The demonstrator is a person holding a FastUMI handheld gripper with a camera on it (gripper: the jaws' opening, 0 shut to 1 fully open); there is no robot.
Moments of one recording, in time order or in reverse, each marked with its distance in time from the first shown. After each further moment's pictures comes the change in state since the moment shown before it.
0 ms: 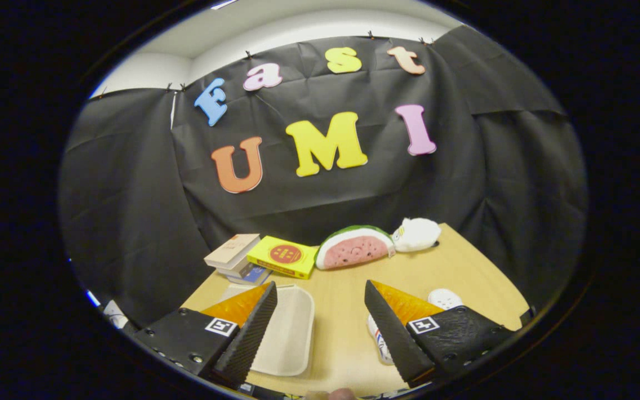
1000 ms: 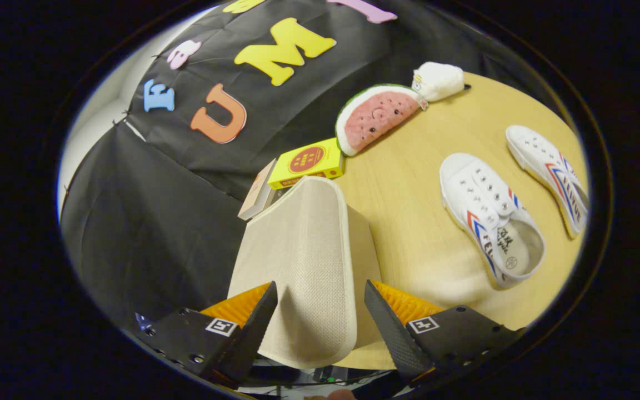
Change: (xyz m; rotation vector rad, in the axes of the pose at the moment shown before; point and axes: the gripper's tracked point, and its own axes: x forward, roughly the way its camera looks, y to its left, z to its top) arm 0.064 0.034 -0.156 0.492 0.524 0.283
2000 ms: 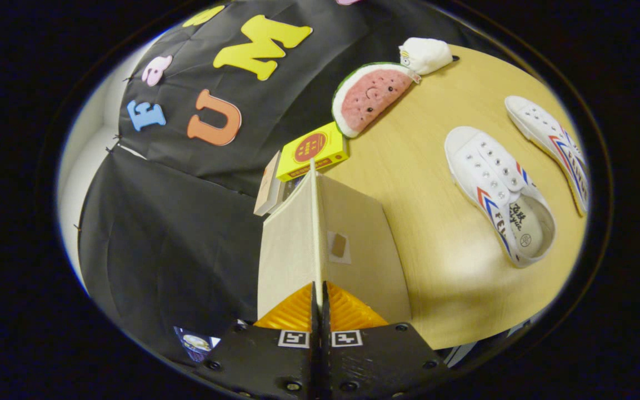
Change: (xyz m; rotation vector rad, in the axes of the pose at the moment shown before) arm -0.028 0.029 0.003 0.057 0.084 0.052
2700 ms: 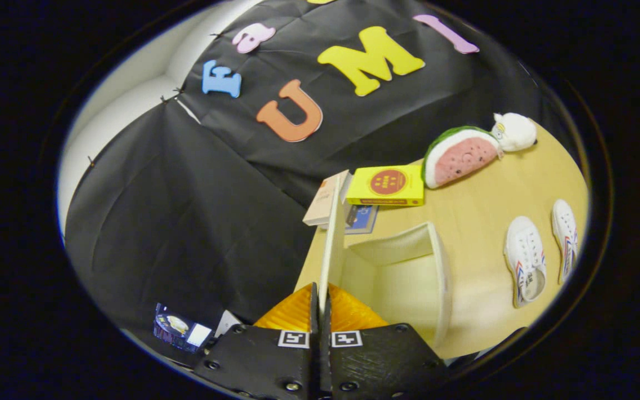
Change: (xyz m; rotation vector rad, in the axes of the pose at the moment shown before) arm -0.022 0.194 0.005 -0.349 -0.081 0.052
